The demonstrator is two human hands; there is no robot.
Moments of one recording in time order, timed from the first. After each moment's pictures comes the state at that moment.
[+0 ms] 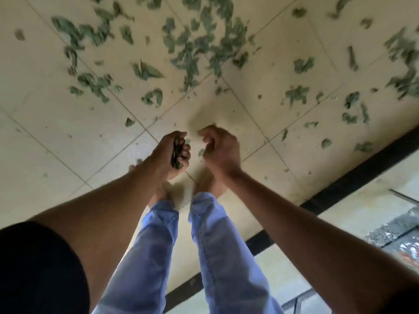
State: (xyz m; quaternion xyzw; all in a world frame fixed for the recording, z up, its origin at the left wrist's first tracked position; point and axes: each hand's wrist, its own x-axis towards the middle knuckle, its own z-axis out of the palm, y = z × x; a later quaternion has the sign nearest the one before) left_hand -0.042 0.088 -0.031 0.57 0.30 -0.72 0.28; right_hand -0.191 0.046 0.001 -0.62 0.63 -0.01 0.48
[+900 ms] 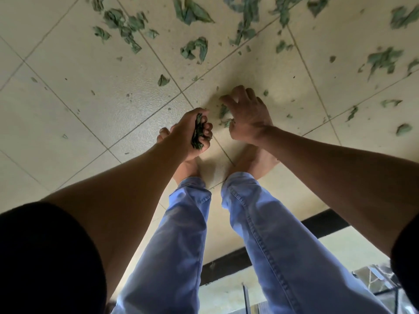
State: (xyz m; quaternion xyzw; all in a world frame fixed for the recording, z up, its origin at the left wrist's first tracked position) left_hand 0.005 0.144 -0.082 0.57 0.32 -0.71 0.28; right_hand -0.154 0.059 -0.124 -0.86 0.37 0.21 0.29
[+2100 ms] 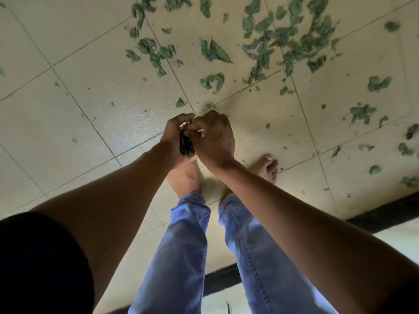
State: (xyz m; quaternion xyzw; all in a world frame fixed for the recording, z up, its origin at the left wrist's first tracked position) left_hand 0.065 0.142 -0.050 0.54 0.34 -0.67 0.38; right_hand -0.034 0.096 -0.021 -0.74 0.51 0.05 0.43
